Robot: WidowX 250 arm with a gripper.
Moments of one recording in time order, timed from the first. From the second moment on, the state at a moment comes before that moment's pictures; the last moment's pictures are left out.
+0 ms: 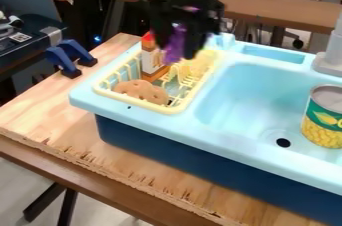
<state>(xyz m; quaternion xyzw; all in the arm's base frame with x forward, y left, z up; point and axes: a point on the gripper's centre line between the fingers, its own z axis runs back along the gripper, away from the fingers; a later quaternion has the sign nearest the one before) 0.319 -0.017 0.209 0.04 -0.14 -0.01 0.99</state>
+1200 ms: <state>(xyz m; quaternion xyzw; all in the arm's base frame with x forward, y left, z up) 0.334 -0.010 0.146 0.04 -0.06 0.02 1.00</state>
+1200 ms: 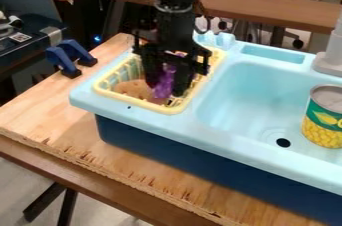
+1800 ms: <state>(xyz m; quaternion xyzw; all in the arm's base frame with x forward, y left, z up) 0.336 -0.005 0.143 0.02 -0.06 0.06 1.00</state>
